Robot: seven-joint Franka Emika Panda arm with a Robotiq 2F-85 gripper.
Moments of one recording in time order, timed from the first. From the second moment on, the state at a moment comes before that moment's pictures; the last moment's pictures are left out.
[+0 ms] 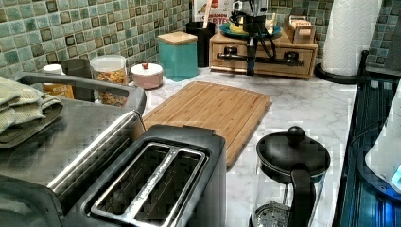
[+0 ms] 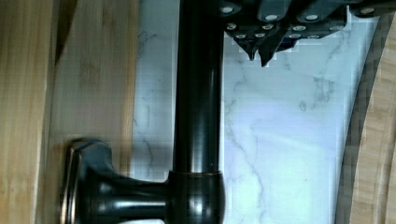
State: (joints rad) arm -0.25 0.37 -0.33 -2.12 0.17 0.85 -1.73
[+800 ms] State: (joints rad) arm -0.23 0.39 -0.36 -2.01 0.10 0.69 -1.72
